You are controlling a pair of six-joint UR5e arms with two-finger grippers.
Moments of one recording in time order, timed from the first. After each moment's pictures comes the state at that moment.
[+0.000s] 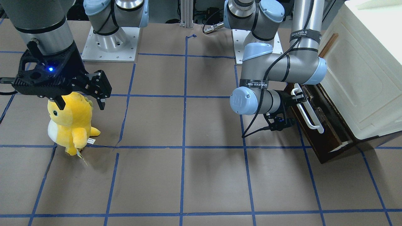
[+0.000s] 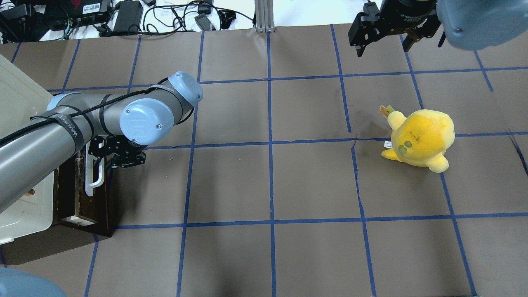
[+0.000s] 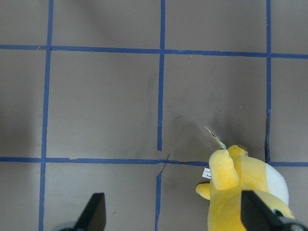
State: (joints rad) left arm -1.67 -1.90 -1.84 -1.65 2.46 -0.46; right arm 1.59 -1.46 1.47 -1.77 -1.60 -0.02
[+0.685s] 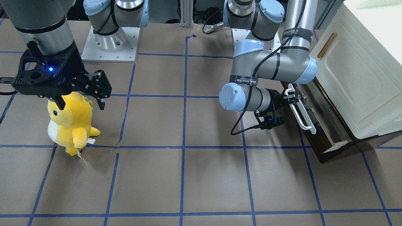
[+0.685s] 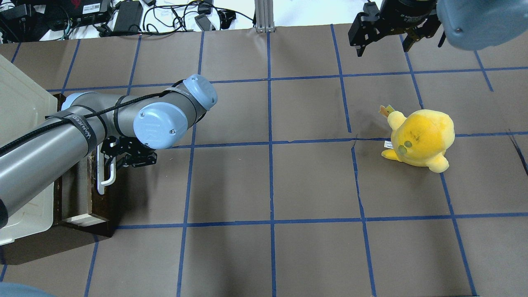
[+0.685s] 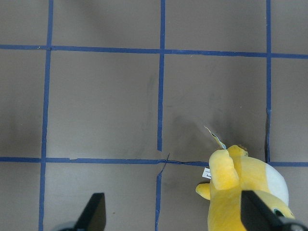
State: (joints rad) left arm -1.73 -1.90 -1.83 -1.65 2.45 -0.46; right arm 1.59 -1.46 1.47 -1.77 -1.60 -0.02
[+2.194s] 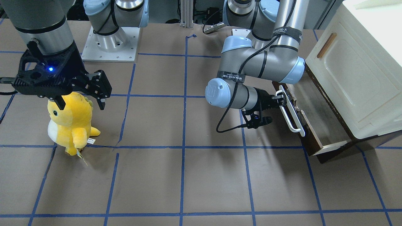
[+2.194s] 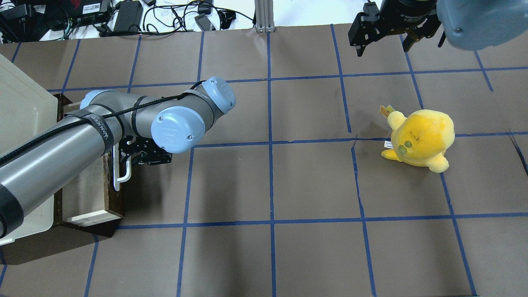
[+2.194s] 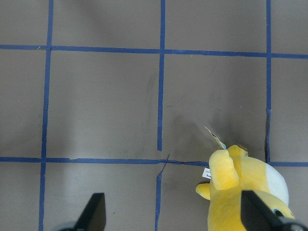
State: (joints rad) left arm -1.80 -1.91 -1.82 -1.63 2.43 -0.47; right arm 1.59 -1.46 1.47 -1.77 -1.60 -0.02
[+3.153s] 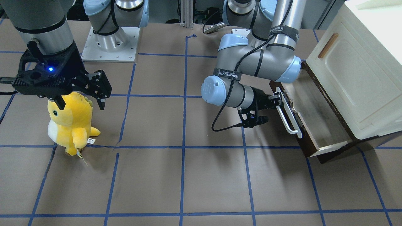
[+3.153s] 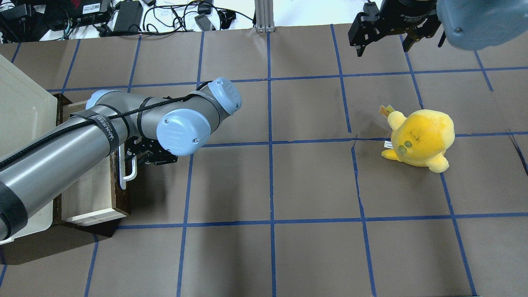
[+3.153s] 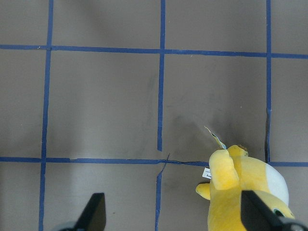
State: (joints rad) left arm -1.82 -1.91 -1.81 -1.61 2.43 -0.45; right arm 1.59 -1.46 1.47 -1.77 -1.60 -0.02
